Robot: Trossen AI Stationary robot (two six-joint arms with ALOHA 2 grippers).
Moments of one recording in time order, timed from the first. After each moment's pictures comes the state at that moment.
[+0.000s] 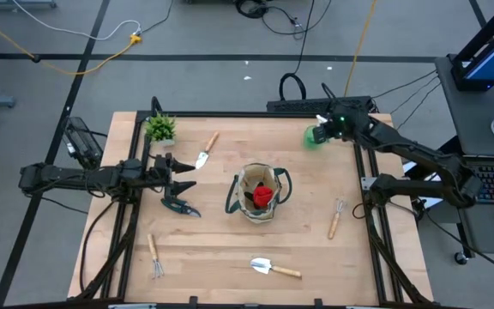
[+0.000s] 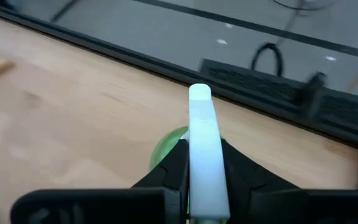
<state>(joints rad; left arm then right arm) 0.05 0.37 0.04 0.26 -0.08 -0.29 -0.72 1.01 0.74 -0.44 0.19 0.35</state>
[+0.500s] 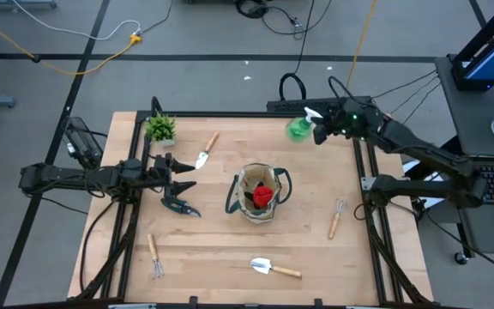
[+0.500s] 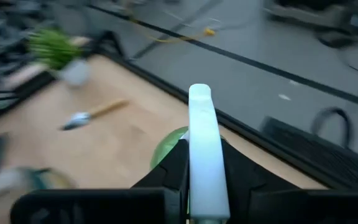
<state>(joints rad) 0.05 0.37 0.04 0.26 -0.07 -0.30 -0.57 0.95 0.94 -0.46 0.07 0.27</state>
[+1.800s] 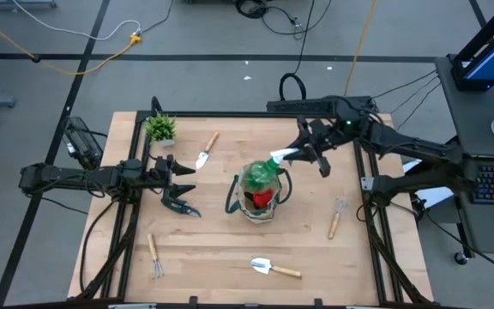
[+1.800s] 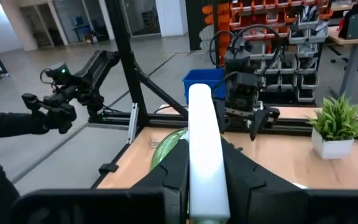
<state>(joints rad) 0.05 0.37 0.04 0.25 -0.02 -0.29 -0.36 1.12 1.02 -0.02 -0.71 0.05</state>
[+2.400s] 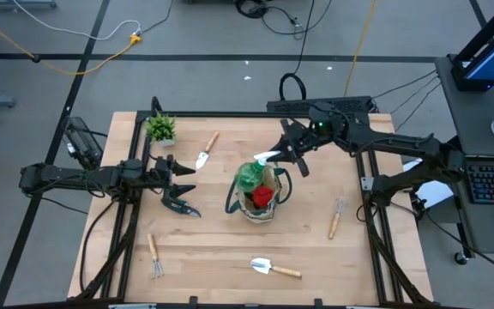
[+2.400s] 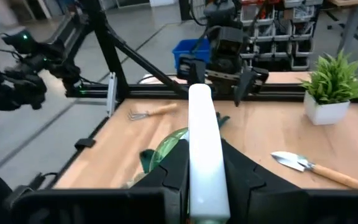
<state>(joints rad) 0.05 0.37 0.03 0.24 -0.02 -0.29 -0.36 1.29 1.02 -0.01 -0.67 -0.03</state>
